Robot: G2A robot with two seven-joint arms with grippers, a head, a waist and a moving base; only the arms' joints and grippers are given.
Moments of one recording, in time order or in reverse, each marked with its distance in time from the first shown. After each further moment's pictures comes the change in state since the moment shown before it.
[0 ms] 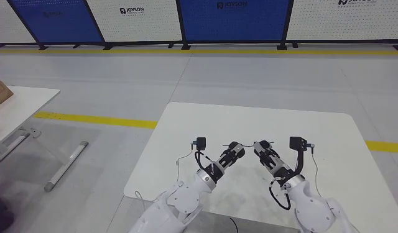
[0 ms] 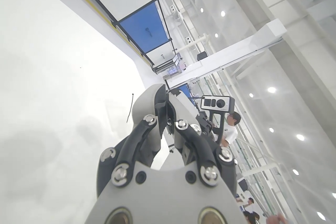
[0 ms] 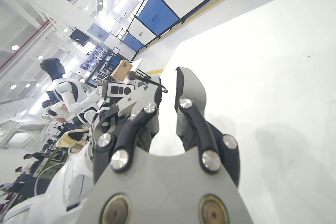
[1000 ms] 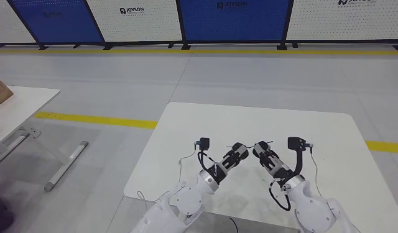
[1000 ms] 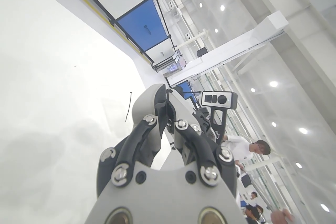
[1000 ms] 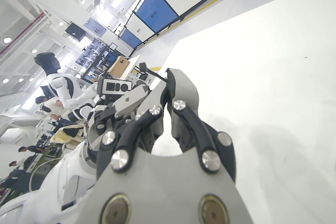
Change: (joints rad) left arm -0.006 -0.011 0.015 0.002 0.039 -0.012 -0.009; right arm 0.001 0.002 -0.001 -0.005 -0.032 -0.008 0.023
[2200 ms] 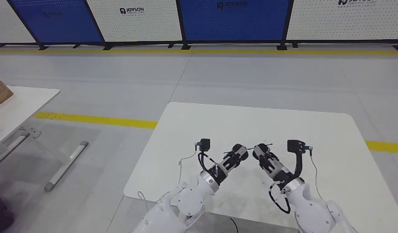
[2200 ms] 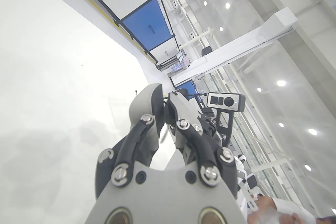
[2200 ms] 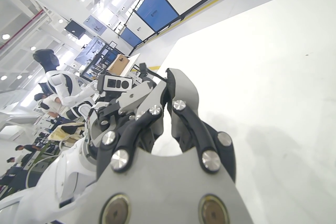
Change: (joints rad) left arm 0.004 -0.008 0.001 0.008 0.032 0.024 0.007; right arm -0.025 0.003 0.006 -0.003 -0.018 -0.025 -0.014
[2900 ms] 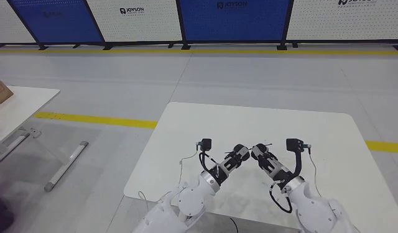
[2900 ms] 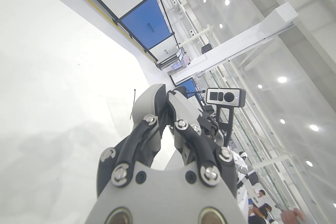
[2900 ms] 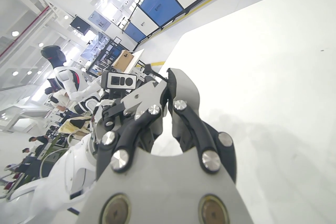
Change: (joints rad) left arm -0.004 -0.004 0.001 -0.001 0.020 0.003 -0.005; right arm 0.013 0.002 0.007 -0.001 0.042 -0.010 0.056
